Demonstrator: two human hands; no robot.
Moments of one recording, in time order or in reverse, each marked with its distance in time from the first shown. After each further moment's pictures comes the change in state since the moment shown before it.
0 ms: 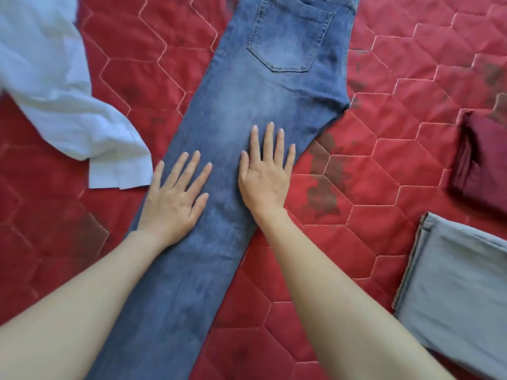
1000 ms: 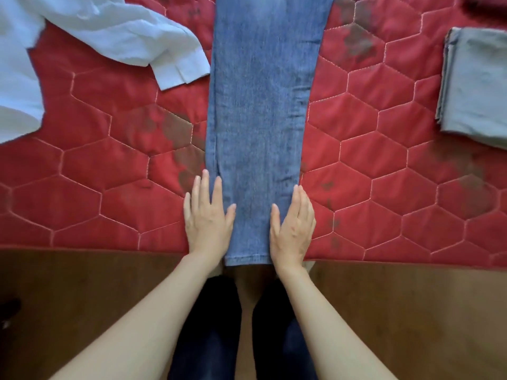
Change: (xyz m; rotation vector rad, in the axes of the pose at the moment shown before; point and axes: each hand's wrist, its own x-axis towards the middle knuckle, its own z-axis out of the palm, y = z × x) left_hand -0.267 -0.030 -0.020 -0.270 -0.221 -0.177; right_hand -0.363 -0.142 0.011 0.317 0.146 0.580
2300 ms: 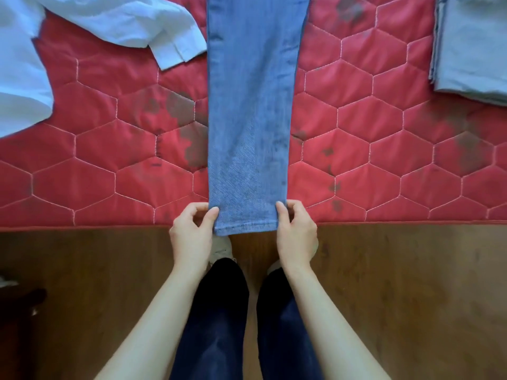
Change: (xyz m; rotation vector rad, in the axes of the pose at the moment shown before) left_hand -0.073 -0.024 -0.051 -0.699 0.046 -0.334; right_hand -0.057 -0.025 -0.055 0.256 -0.196 0.373
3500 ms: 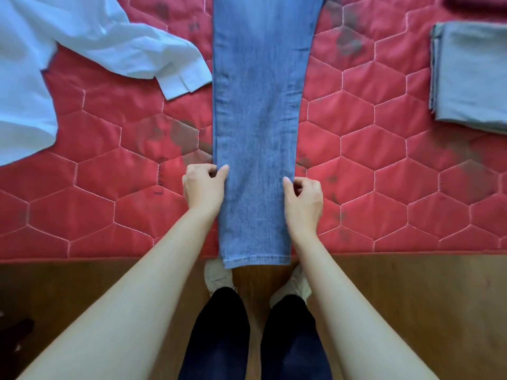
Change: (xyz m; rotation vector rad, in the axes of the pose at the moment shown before) left_hand 0.123 0.049 0.042 0.161 -0.012 0.010; right_hand 0.098 -0.032 0.022 0.127 0.065 -0.045
